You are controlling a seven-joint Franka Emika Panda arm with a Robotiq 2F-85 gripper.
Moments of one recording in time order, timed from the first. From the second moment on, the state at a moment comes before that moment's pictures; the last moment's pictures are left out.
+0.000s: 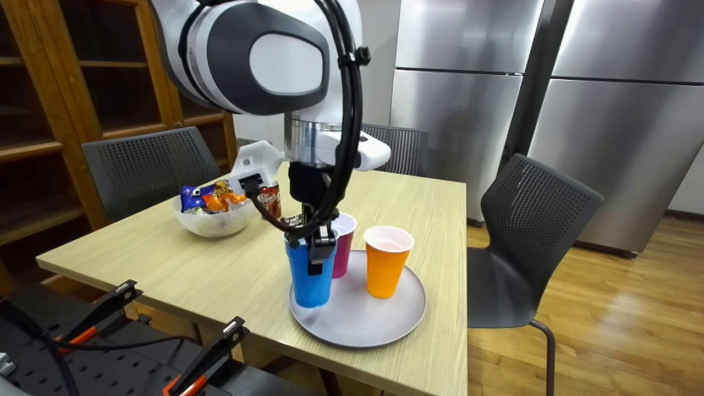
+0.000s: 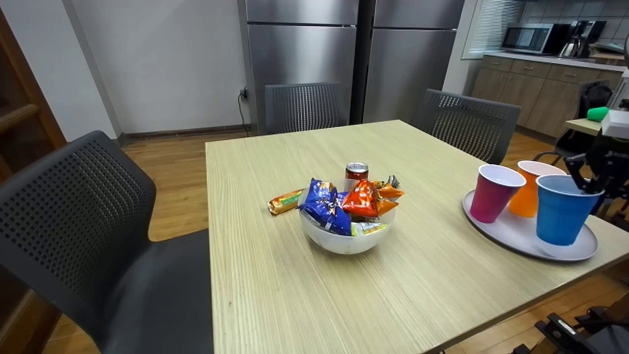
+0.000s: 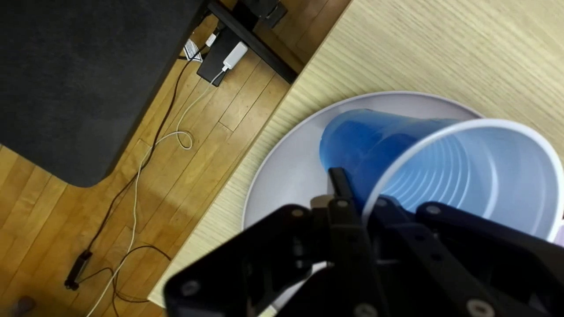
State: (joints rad) arm -0.21 0.03 -0.29 -2.77 -0.02 2.74 0.40
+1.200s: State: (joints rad) arm -0.26 0.08 -0.33 -2.77 0.33 2.80 0.19
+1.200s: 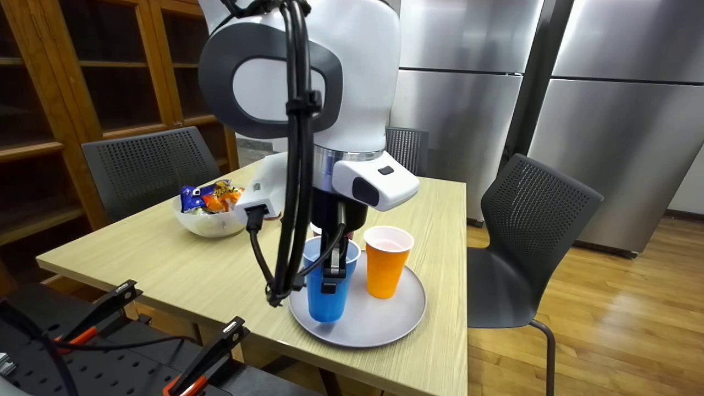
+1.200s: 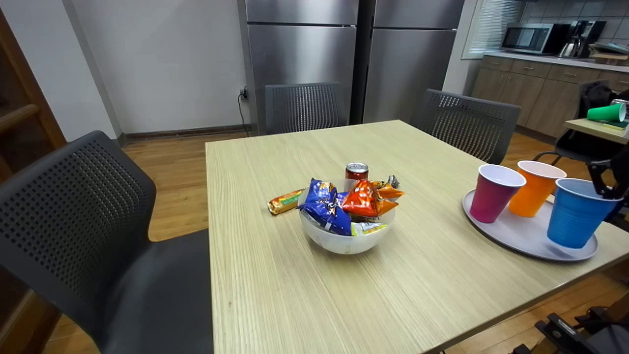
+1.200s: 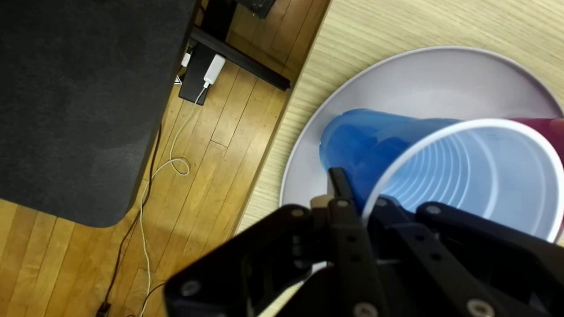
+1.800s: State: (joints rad) arm -0.26 0.14 -0.31 -2.77 0.54 2.89 0.09
